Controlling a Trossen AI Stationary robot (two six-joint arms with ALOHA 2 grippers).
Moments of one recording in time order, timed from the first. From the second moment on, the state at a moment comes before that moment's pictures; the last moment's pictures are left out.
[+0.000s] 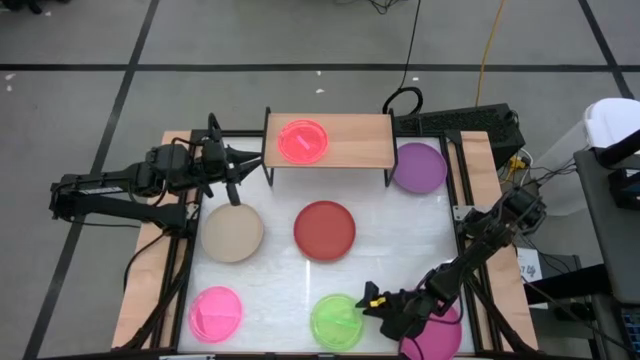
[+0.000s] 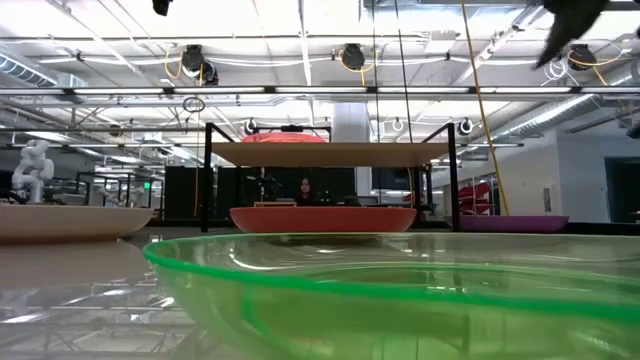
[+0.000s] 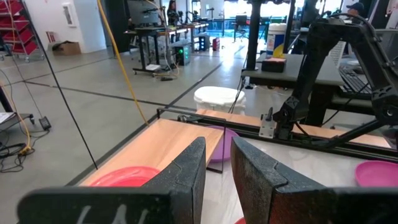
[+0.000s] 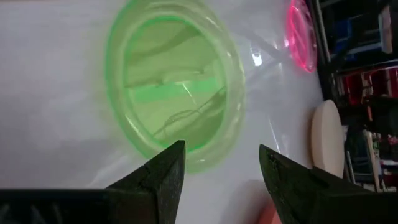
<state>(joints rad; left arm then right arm) 0.08 0.77 0.87 -0.17 -0.26 0.00 0.79 1.69 0.88 0.05 0.50 -0.64</state>
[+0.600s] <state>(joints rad) 0.08 0.77 0.87 -0.17 -0.26 0.00 0.77 1.78 1.10 -0.25 0.21 -0.51</state>
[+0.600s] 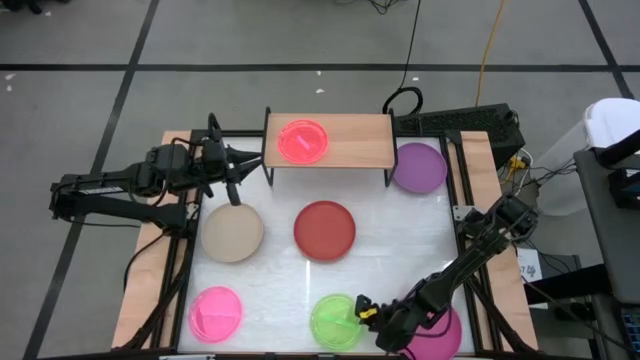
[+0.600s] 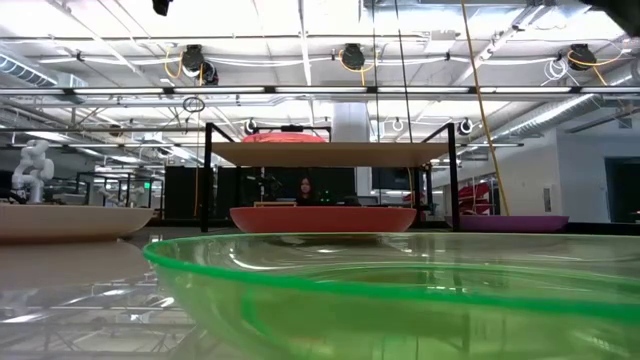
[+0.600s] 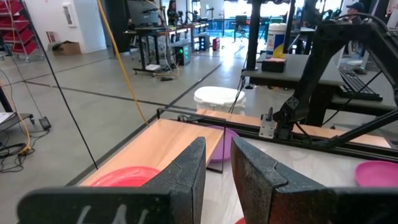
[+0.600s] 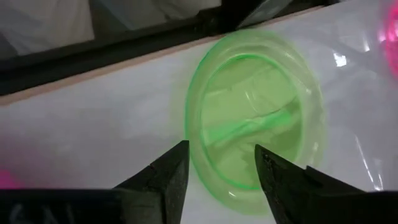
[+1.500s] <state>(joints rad) 0.08 0.77 0.87 -0.17 -0.26 0.00 0.75 1.91 1.12 -0.24 0.24 -0.61</state>
